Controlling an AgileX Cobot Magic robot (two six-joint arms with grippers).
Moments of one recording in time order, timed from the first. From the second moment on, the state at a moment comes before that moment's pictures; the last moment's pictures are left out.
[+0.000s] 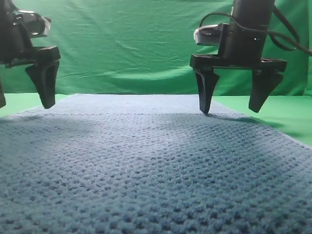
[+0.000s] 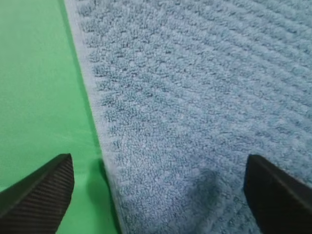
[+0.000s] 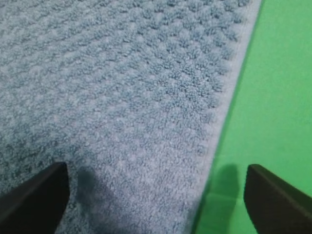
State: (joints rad) left arm -0.18 1.89 -1.27 -0.07 0.66 0.02; right arm 0.38 2.06 -1.50 0.03 0.85 -0.01
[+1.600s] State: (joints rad) left arm -0.19 2.03 -1.50 -0.11 0.92 -0.07; right arm 0.39 2.11 -1.60 0.03 0.87 -0.05
